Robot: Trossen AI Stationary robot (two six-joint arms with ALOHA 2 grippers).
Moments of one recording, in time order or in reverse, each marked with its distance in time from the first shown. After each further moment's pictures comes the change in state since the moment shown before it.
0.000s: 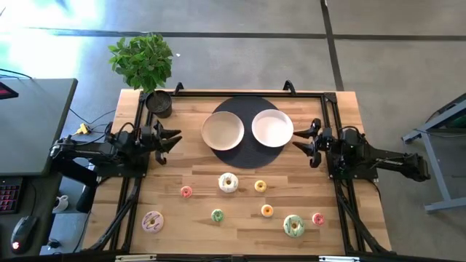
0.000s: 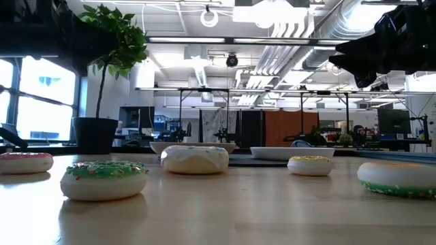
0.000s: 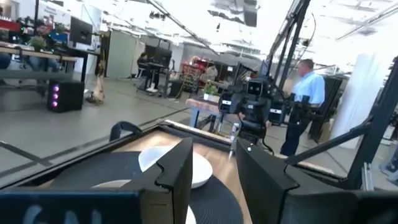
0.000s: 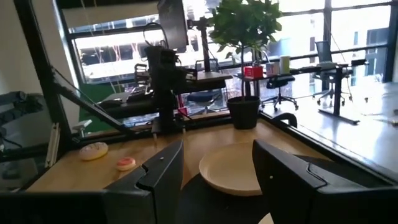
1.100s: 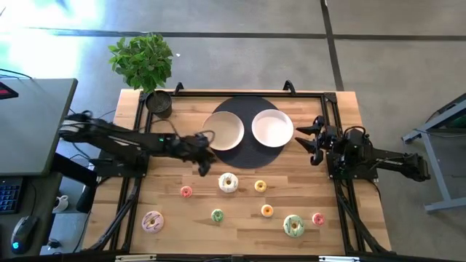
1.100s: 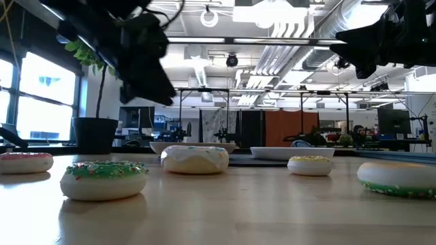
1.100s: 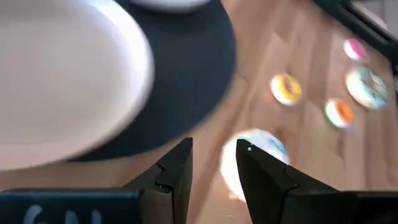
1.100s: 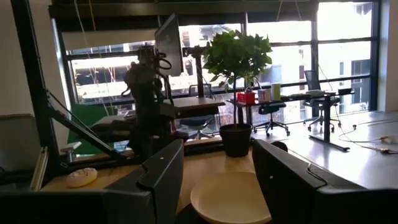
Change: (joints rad) left arm -0.001 1.229 0.614 -0.258 0.256 -0.429; right arm 0.000 0.000 0.000 0.111 0.038 -0.046
